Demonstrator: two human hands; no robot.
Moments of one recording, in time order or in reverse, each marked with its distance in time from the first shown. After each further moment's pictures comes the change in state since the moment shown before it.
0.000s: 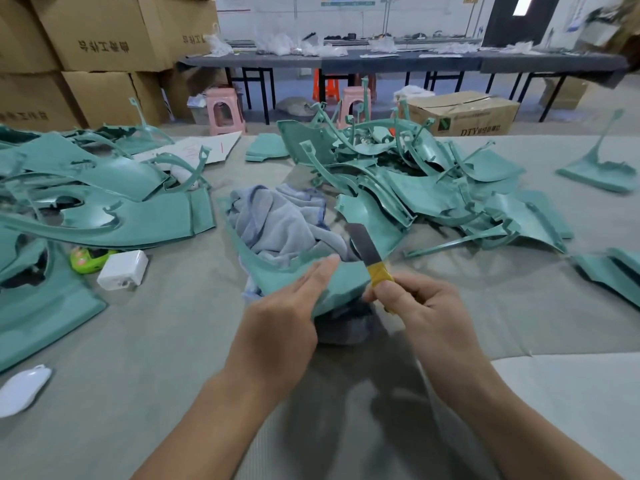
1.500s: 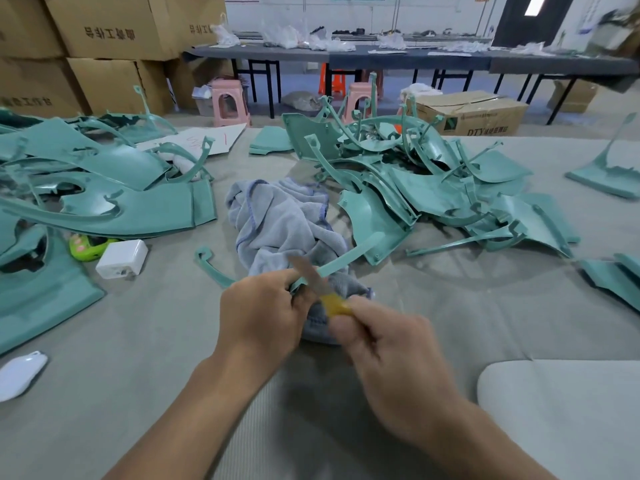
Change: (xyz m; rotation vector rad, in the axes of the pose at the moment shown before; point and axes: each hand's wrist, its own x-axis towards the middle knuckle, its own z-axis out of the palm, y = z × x) left_hand 0.009 -0.012 0.003 -0.086 0.067 -0.233; right_hand -0.030 -0.005 0.022 -0.588 -0.161 -0.269
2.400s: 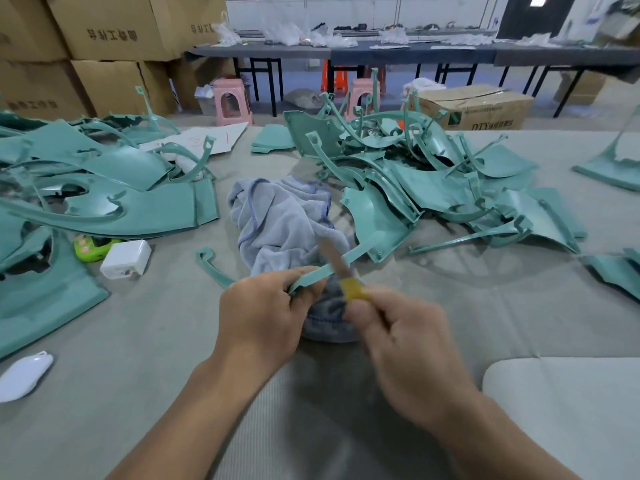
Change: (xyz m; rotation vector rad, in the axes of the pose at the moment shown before) left_hand -0.002 -0.003 -0.002 -0.012 0.006 -0.016; right_hand 0.006 0.009 -0.001 0.028 0.046 0.084
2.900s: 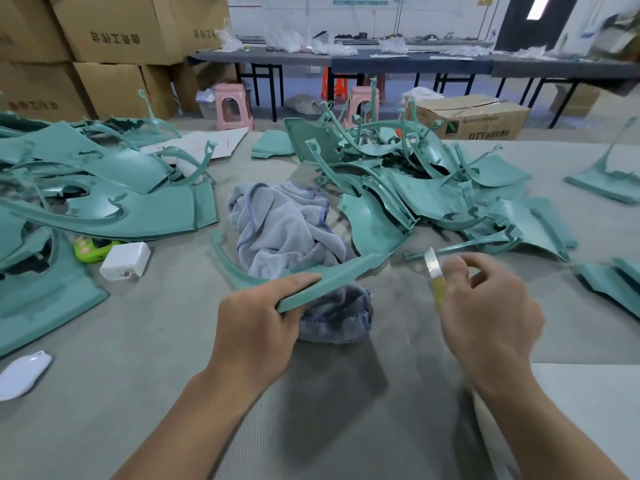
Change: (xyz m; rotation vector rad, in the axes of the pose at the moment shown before) left_hand -0.011 0.003 -0.009 -0.130 0.009 0.052; right_hand 0.030 0.040 -0.047 -0.323 0.531 0.508
